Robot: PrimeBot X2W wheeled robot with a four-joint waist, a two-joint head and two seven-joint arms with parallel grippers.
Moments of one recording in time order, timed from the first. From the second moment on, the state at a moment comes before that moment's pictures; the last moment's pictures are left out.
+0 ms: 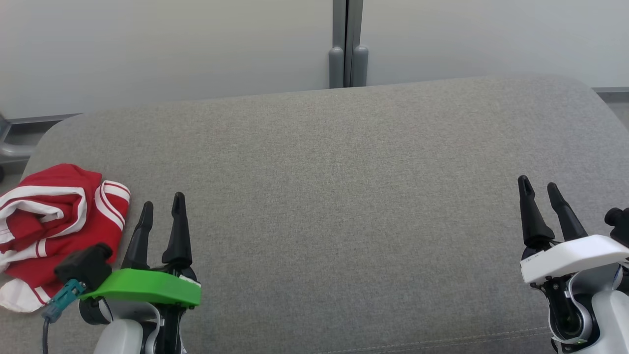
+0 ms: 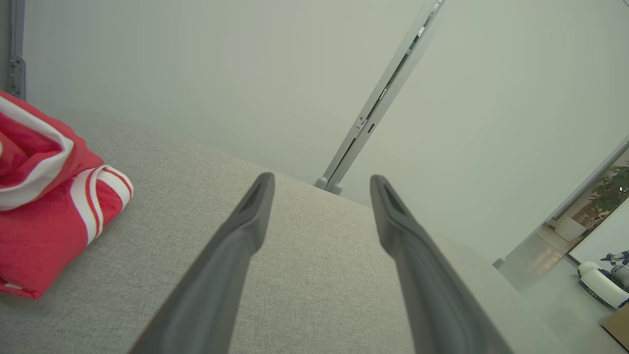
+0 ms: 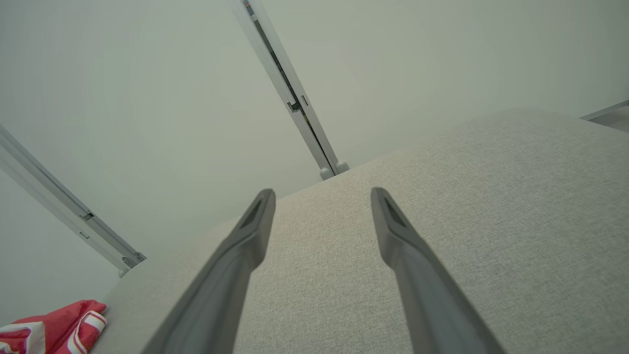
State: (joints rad) left arm -0.15 0.10 -0.12 0.21 -0.70 -0.09 -0.18; right arm -0.11 -0.16 -0.05 0.10 0.65 0.13 -0.04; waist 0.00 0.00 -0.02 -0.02
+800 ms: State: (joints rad) left arm -0.17 0.12 -0.14 0.30 -0.44 -0.02 -0.21; right arm -0.11 -0.18 0.02 0.17 0.37 0.13 -0.13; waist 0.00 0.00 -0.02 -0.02
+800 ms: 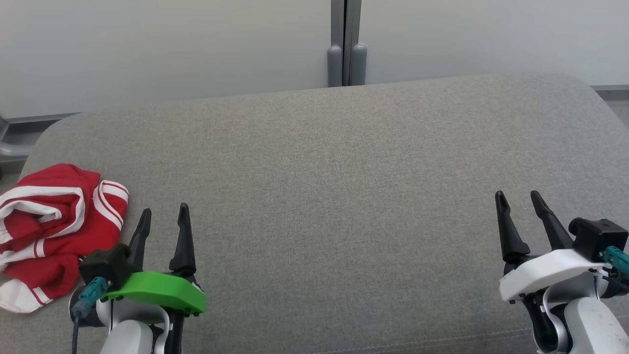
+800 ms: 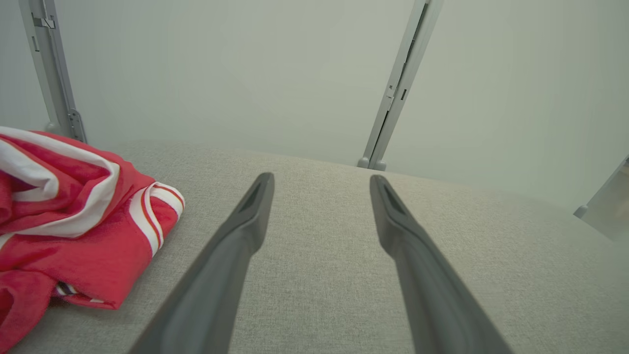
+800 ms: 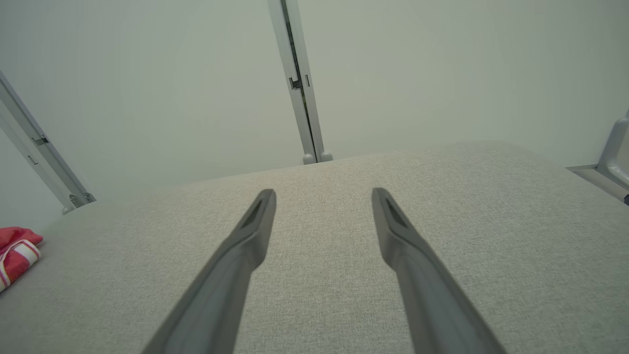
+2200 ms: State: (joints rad) left arm -0.17 0.14 -0.13 0.35 -0.26 0.00 -0.19; right arm -0.11 -0.17 0.07 0.27 0.21 0.13 -0.26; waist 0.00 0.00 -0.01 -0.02
